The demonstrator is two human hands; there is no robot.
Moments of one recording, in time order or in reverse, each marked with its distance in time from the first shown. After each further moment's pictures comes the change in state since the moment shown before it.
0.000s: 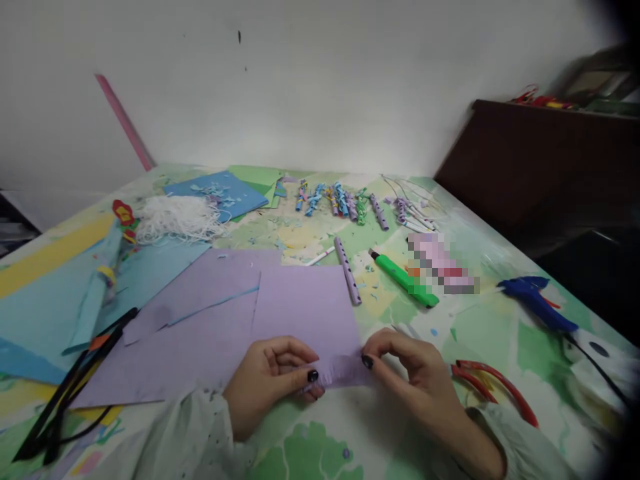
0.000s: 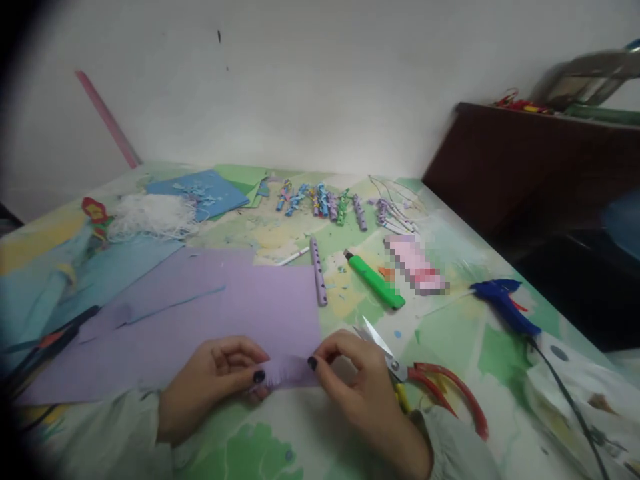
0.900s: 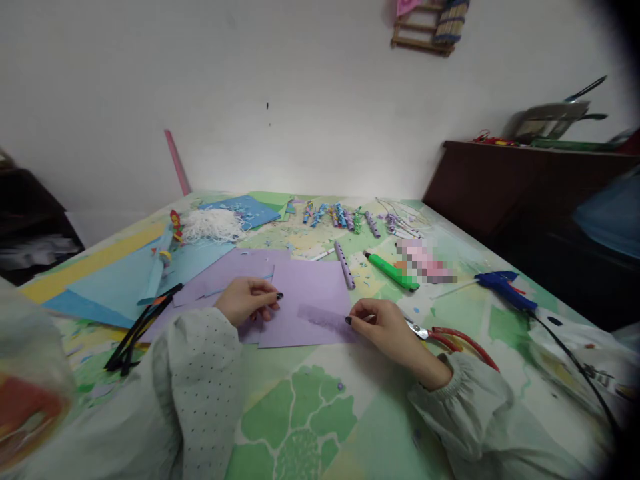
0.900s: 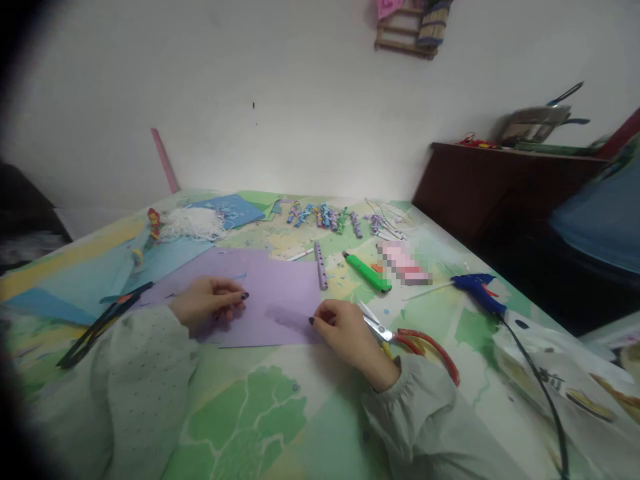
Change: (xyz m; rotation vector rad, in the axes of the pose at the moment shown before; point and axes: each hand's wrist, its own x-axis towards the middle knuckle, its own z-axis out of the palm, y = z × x) left_hand -0.002 0.042 -0.057 0.702 0.394 0.261; right_hand 0.008 0.013 0.011 -0.191 -0.050 0.014
